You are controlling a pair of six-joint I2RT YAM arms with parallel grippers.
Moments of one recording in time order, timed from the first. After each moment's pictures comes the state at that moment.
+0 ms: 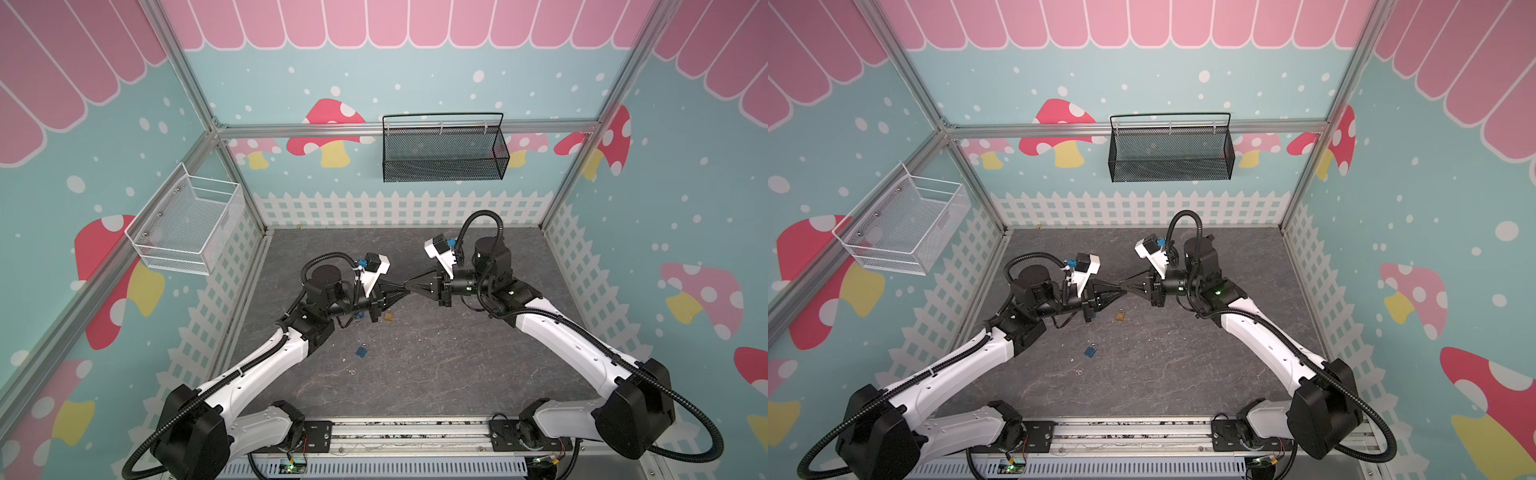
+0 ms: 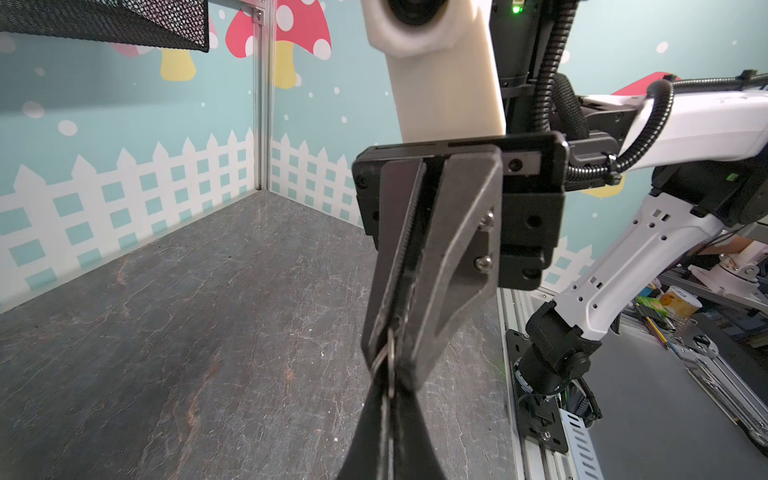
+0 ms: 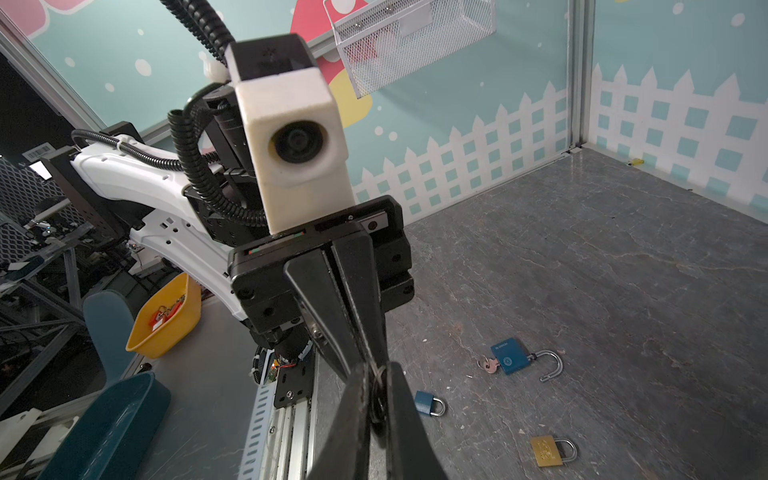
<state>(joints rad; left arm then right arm) -0.52 1.18 0.80 0.29 0.79 -0.16 0.53 1.33 1.09 -0.01 -0.95 0.14</state>
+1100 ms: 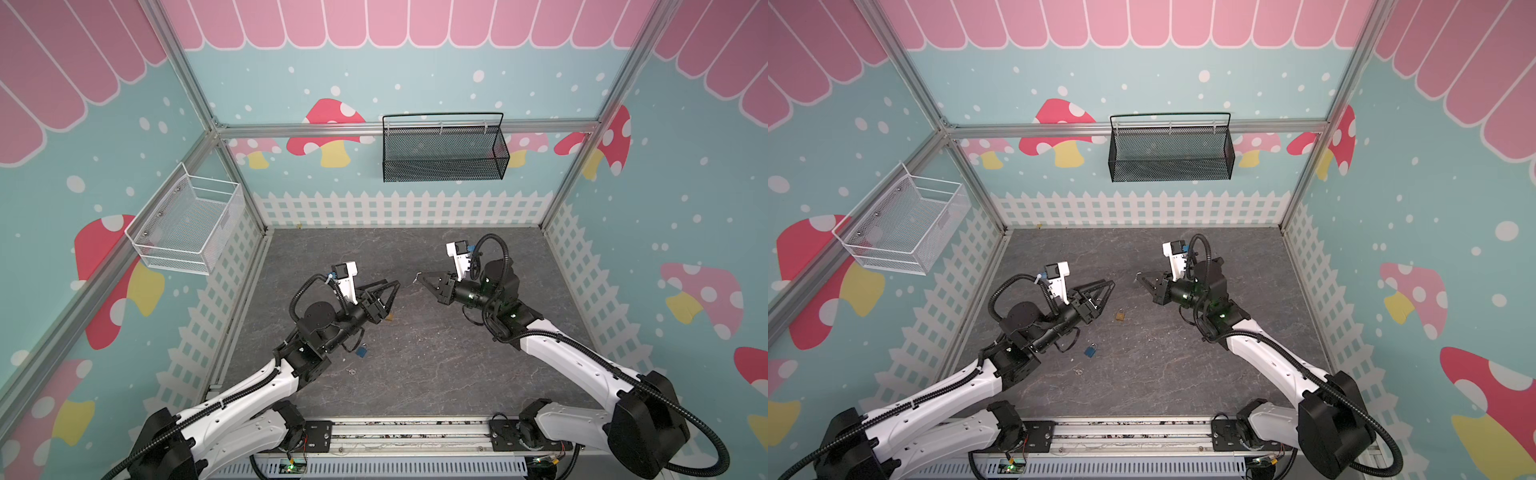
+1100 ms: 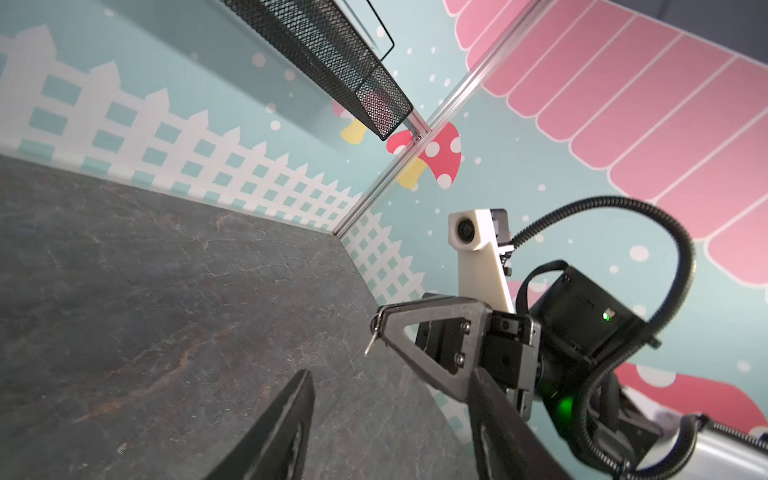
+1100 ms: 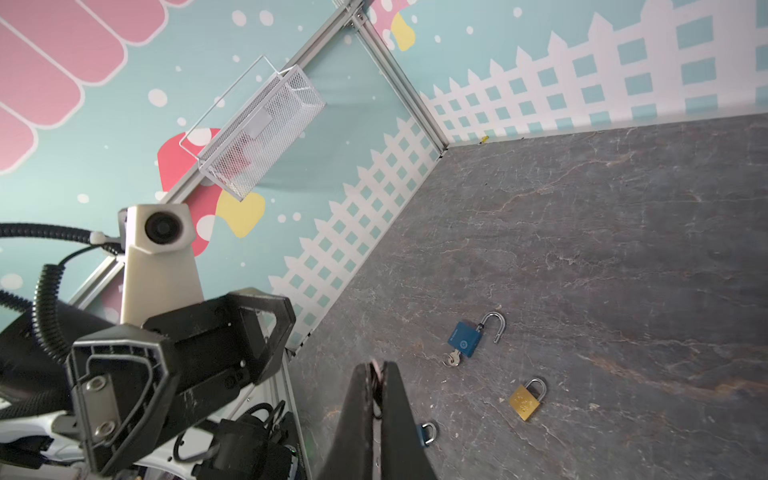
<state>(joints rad) -0.76 1.00 0.57 0.52 0.00 -0.83 0.54 1.23 0.80 0.33 -0.53 0.69</state>
